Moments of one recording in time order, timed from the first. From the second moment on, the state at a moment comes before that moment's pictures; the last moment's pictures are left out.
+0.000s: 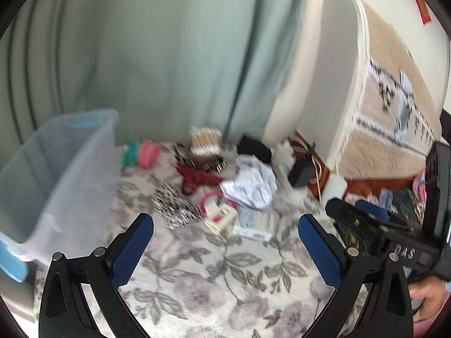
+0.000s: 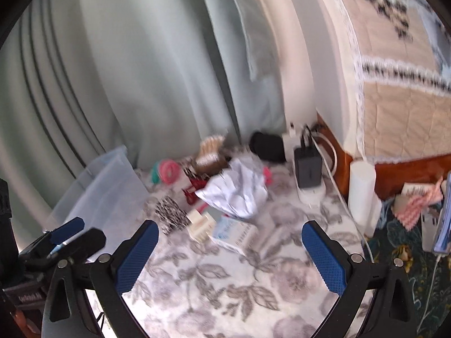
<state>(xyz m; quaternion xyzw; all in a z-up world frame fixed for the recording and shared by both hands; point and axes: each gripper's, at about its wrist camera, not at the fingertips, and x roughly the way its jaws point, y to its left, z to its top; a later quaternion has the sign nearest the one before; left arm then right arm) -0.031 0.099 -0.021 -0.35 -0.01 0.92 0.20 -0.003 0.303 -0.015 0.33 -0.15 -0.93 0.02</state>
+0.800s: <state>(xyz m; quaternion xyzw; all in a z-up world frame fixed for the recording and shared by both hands) -0.147 0.102 -0.149 -0.45 0.10 0.88 0.11 -0.099 0.295 -0.138 0.47 -0.05 -0.87 0.11</state>
